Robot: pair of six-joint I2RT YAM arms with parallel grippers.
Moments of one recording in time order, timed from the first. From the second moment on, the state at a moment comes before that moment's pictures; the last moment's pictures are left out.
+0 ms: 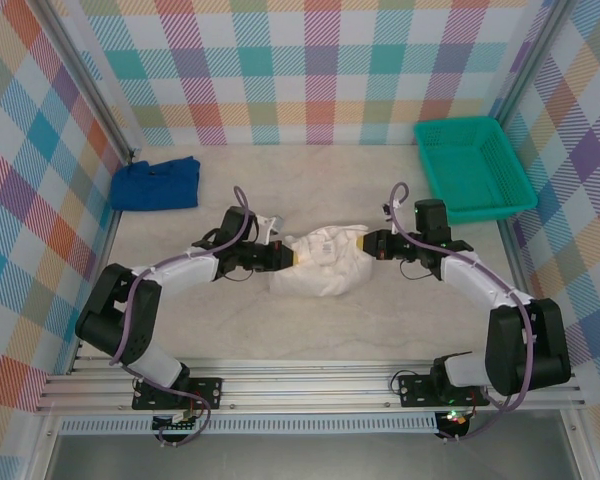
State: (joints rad) left arm -0.46 1.57 0.82 -0.04 0.65 -0.52; right arm 0.20 1.34 0.76 -0.18 -0.76 0.31
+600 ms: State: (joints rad) left arm -0.46 1.57 0.73 0.02 0.39 -0.58; right arm 0.22 1.74 1.05 -0.35 -0.63 0.30
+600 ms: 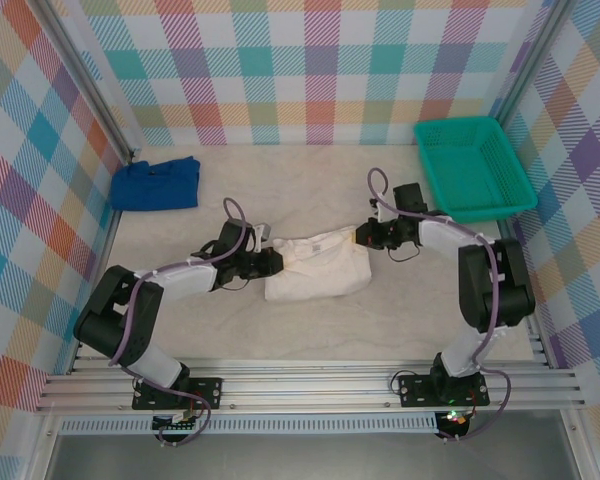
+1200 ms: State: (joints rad) left arm -0.46 1.43 0.77 -0.11 0.11 -0.54; right arm 0.23 1.69 1.21 -0.58 -0.40 0.22
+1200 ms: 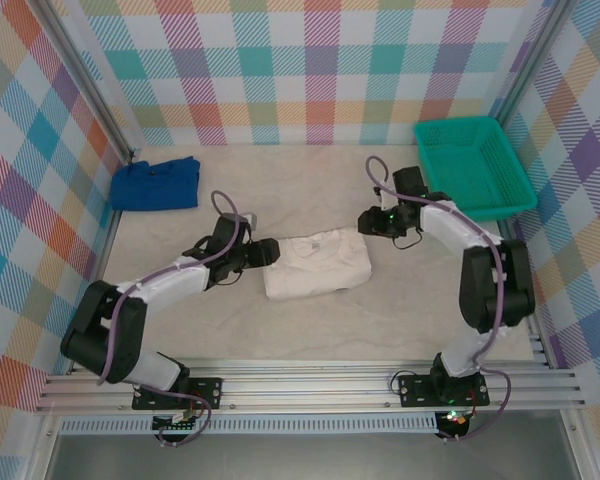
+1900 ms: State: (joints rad) left arm -0.47 1.69 0.84 -0.08 0.21 -0.58; right arm 0.31 1.94 1.24 -0.50 -0.48 0.26
